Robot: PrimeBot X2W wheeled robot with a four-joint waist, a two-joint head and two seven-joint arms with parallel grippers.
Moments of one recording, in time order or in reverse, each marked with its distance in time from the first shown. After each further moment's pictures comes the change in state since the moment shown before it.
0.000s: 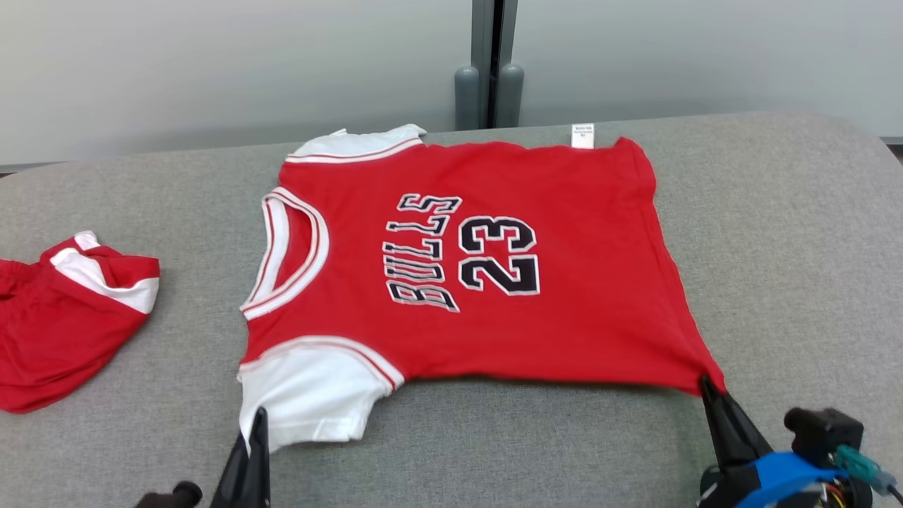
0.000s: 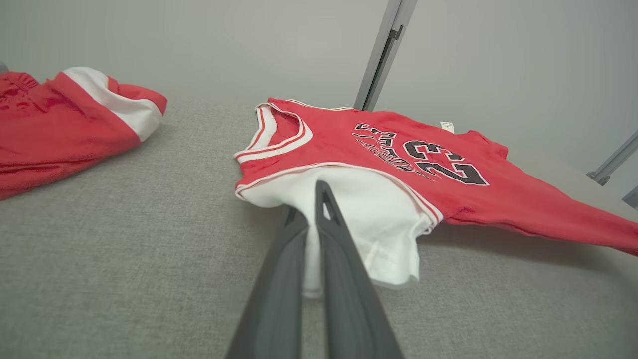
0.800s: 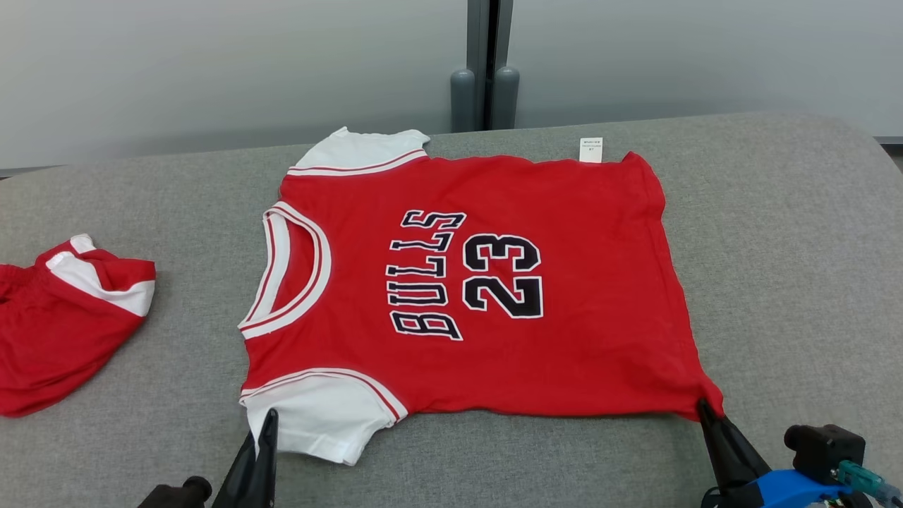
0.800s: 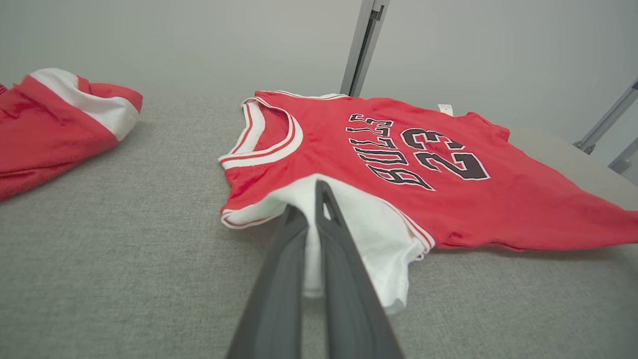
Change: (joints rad) left arm 0.005 0.037 -0.042 -0.004 0.020 -0.015 0.024; right arm 0.130 0.038 -0.056 -0.172 -0.016 0.000 0.146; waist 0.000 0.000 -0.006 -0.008
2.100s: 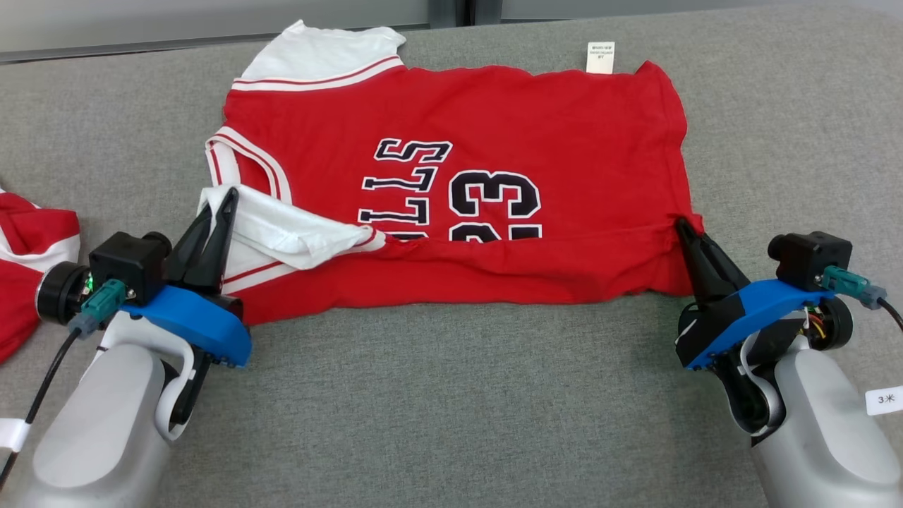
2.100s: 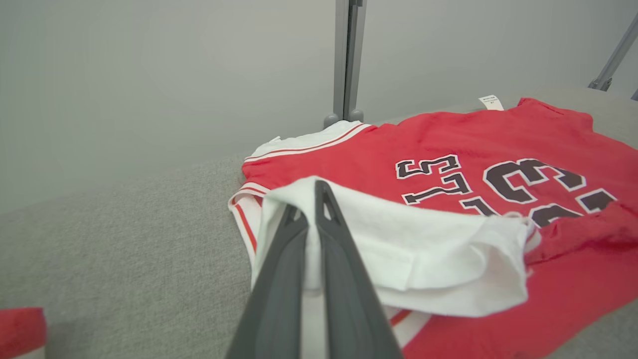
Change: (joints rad) left arm -0.660 0.089 -0.070 0.425 0.056 -0.202 0.032; right arm -0.494 -0.033 0.069 0.225 0.043 0.000 0.033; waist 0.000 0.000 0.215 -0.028
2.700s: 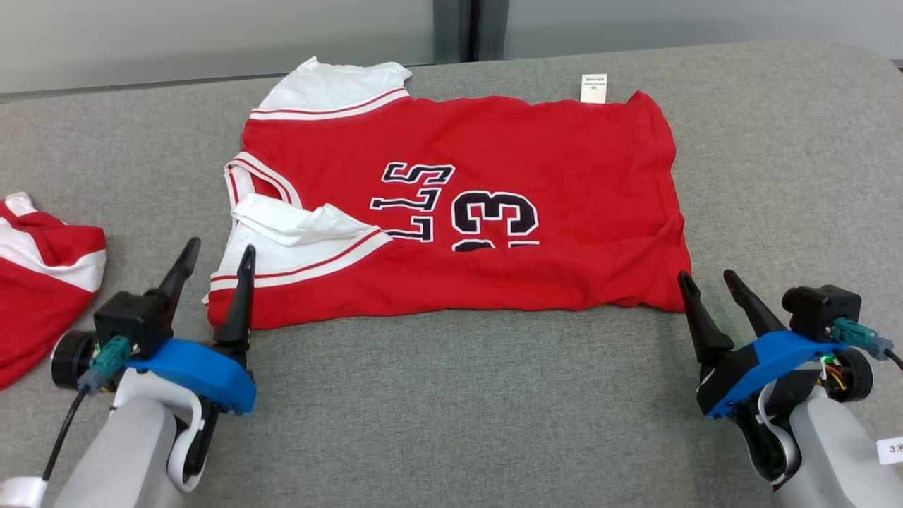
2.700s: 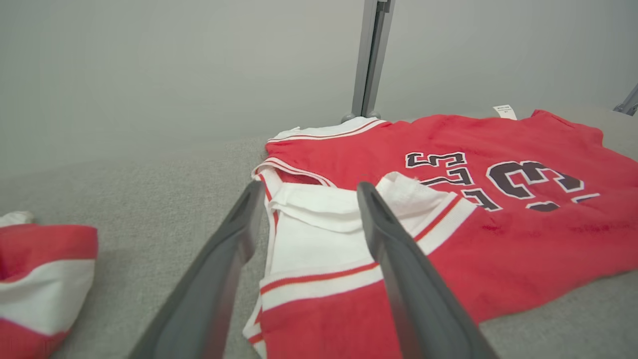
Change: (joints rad) left arm 0.094 -0.048 0.053 0.050 -0.015 0.024 -0.055; right arm 0.080 -0.048 0.012 0.061 0.001 0.000 -0.065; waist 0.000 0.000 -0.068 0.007
